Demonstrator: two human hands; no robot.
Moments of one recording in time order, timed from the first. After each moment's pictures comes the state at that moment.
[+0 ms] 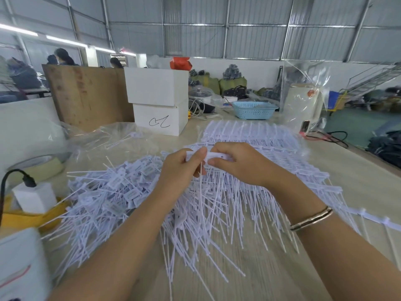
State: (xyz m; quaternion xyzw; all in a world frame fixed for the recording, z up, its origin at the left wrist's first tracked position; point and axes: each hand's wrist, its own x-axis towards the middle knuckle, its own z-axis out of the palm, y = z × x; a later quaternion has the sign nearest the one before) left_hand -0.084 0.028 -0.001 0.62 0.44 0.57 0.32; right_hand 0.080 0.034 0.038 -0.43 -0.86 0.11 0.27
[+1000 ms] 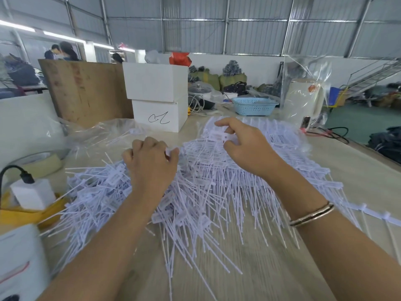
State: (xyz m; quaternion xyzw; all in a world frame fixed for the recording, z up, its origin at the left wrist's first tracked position) left_hand -0.120 0.048 -0.010 0.61 0.68 0.37 -0.15; right_hand 0.079 0.030 0.048 -0.47 -0.78 0.10 0.40
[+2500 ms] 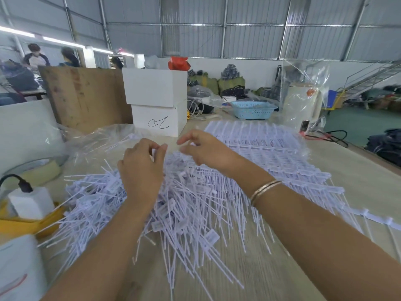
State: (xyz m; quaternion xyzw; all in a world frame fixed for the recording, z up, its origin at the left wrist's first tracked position) left_hand -0.133 0.058 -0.013 0.56 0.62 0.54 -0.07; right_hand 0.020 0.065 0.044 -0.44 -0.75 0.33 0.36
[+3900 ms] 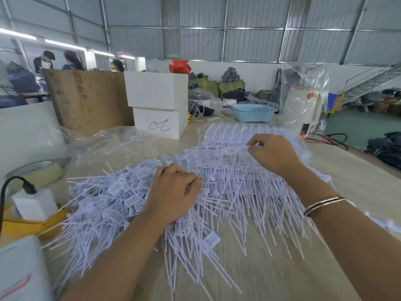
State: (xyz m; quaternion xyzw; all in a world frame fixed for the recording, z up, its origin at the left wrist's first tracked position) left_hand -0.113 0.044 -0.039 0.80 0.50 0.32 -0.11; right_hand 0.125 0.066 0.043 -0.65 -0.69 -0.03 0.32
